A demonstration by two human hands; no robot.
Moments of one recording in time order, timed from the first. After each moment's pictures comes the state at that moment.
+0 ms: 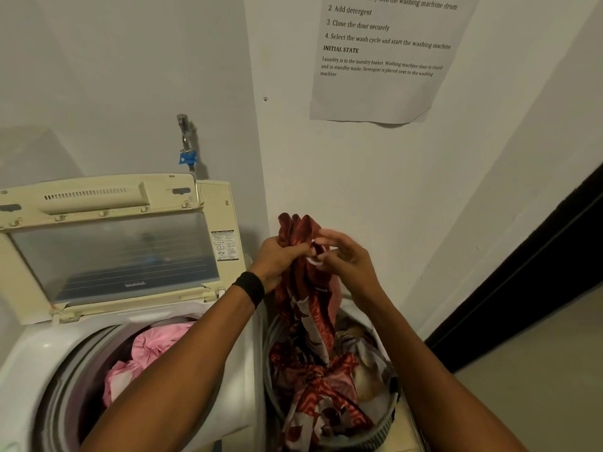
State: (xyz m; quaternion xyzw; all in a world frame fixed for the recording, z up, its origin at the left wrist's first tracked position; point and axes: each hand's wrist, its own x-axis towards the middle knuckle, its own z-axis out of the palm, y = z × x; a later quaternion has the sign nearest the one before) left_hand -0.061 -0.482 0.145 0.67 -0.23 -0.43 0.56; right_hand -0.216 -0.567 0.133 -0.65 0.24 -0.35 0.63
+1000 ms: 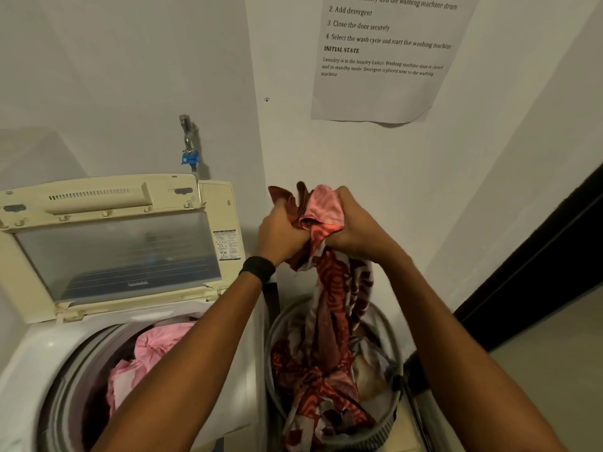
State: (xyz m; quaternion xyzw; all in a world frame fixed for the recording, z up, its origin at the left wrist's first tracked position) left_hand -0.058 -0.498 0.184 0.79 -0.39 -0.14 0.44; right_hand -0.204 -0.599 0.216 -0.87 0.21 -0.21 0.39
